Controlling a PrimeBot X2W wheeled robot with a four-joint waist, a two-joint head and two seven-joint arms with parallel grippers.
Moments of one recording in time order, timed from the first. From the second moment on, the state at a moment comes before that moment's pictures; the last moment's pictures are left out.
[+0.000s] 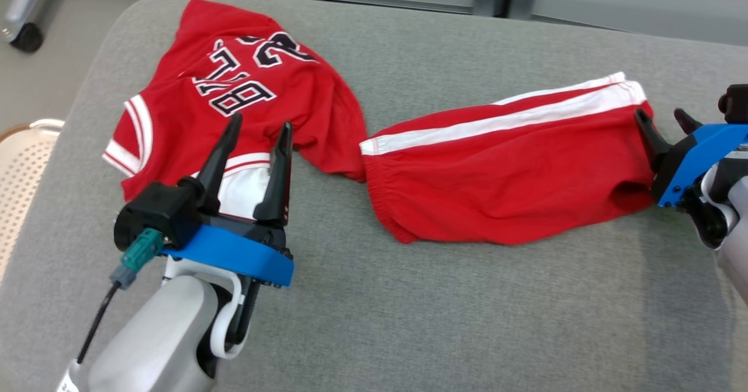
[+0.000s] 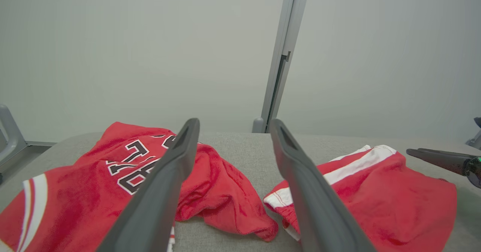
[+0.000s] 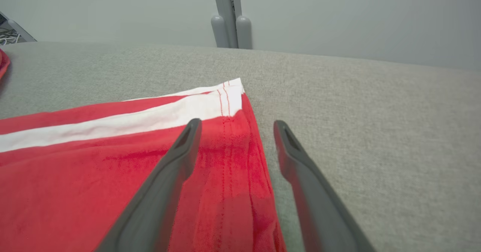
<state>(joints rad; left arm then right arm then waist) -0.49 0.41 -0.65 0.12 -0.72 0.17 -0.26 -1.00 -0.47 0.96 1.17 1.12 0.13 -0.20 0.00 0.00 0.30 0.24</state>
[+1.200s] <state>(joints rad) -0.27 0.19 -0.36 0.23 -0.40 0.01 -0.26 -1.01 -0.49 0.97 1.23 1.21 0.13 0.20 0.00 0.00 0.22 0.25</state>
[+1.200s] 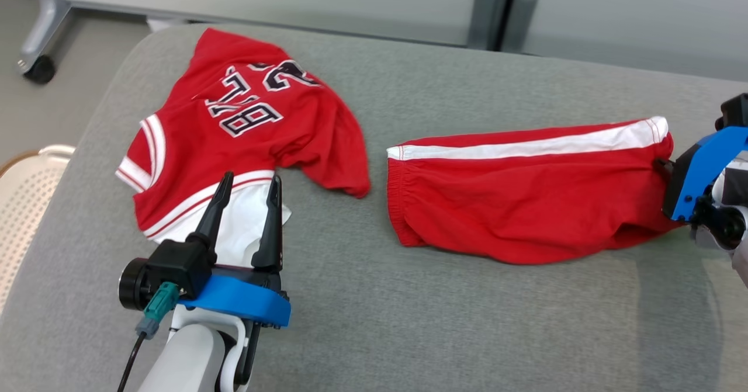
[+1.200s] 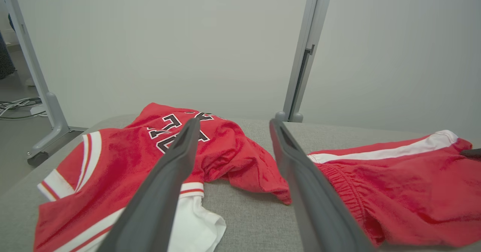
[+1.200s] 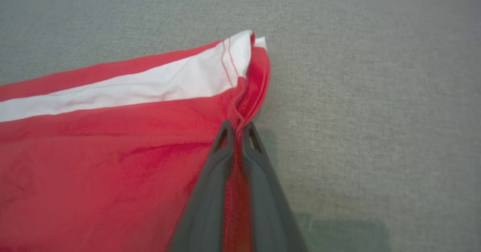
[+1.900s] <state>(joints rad) -0.21 0.16 -0.33 0.33 -0.34 -0.03 -0.26 -0.95 -0.51 0.99 1.15 1.21 0.13 0.03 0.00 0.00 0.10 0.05</state>
